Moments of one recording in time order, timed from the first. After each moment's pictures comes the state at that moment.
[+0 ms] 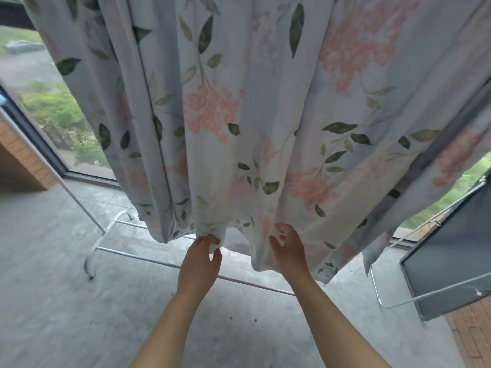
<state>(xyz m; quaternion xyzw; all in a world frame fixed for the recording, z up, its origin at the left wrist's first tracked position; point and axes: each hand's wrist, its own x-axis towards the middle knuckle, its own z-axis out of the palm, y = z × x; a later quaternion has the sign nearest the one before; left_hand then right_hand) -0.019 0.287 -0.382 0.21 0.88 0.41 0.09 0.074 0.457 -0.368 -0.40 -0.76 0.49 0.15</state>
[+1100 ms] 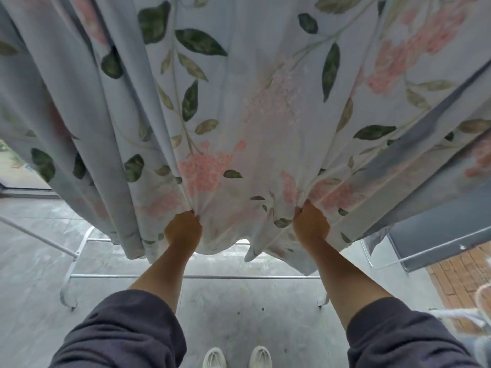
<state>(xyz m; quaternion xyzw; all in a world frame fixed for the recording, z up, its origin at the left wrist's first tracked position) -0.231 0.357 -0.428 0.22 0.96 0.11 0.12 -0.032 0.543 -0.402 -0.57 -0.81 0.13 0.08</state>
